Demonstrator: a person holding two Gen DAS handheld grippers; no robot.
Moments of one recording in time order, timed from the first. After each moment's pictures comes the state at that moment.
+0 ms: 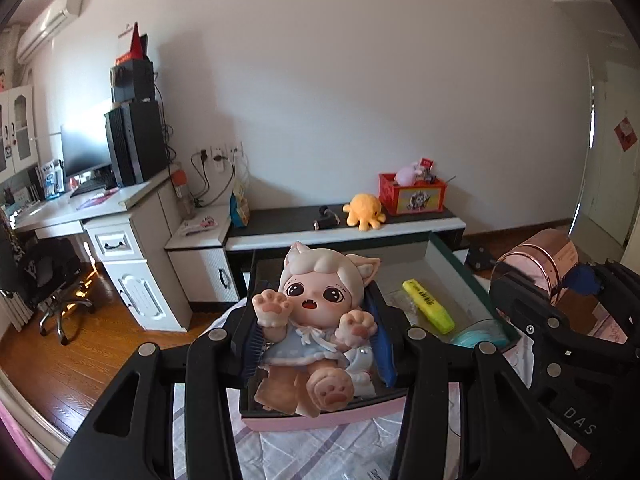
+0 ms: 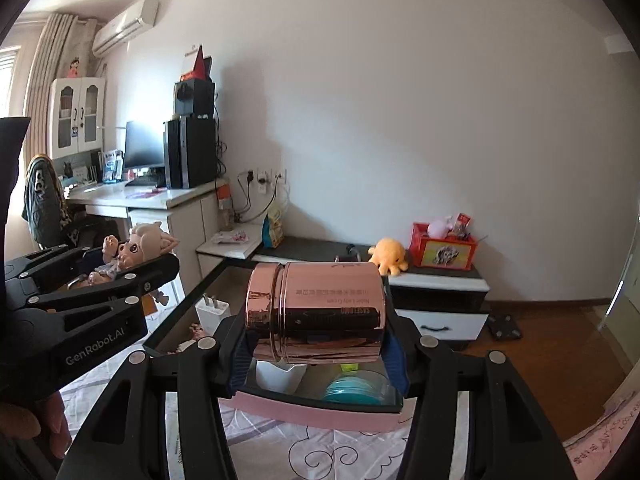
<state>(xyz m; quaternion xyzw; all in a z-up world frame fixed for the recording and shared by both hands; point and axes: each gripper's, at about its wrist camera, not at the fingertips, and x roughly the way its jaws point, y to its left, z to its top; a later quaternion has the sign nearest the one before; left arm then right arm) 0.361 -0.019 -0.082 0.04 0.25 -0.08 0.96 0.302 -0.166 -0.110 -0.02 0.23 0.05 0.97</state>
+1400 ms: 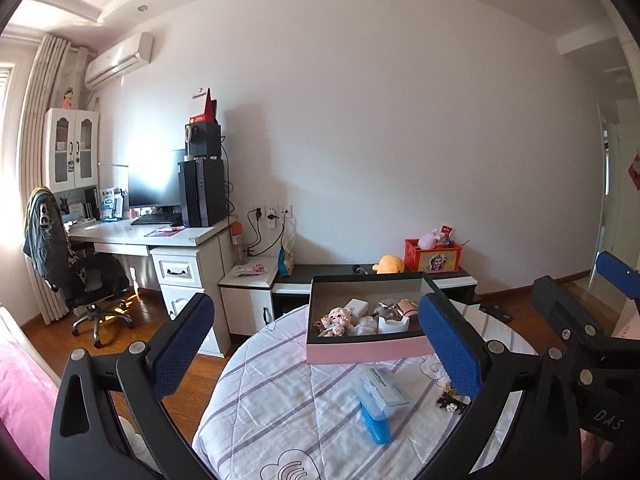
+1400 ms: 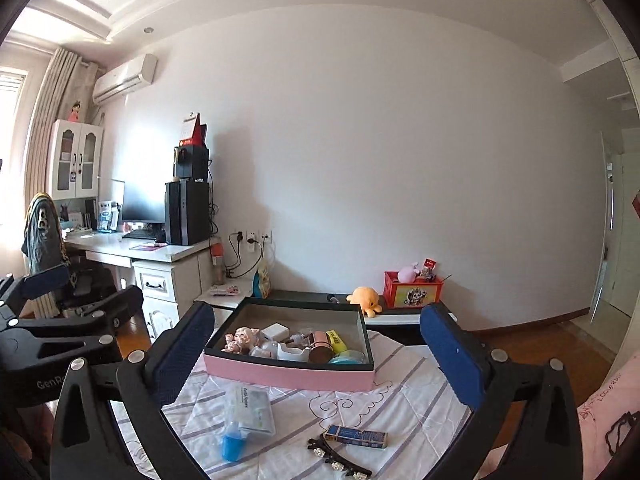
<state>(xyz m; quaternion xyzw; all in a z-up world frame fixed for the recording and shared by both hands) 0.106 0.025 -0.022 0.01 0.10 0.00 0.99 0.070 -0.145 -0.036 0.00 0.07 0.00 1.00</state>
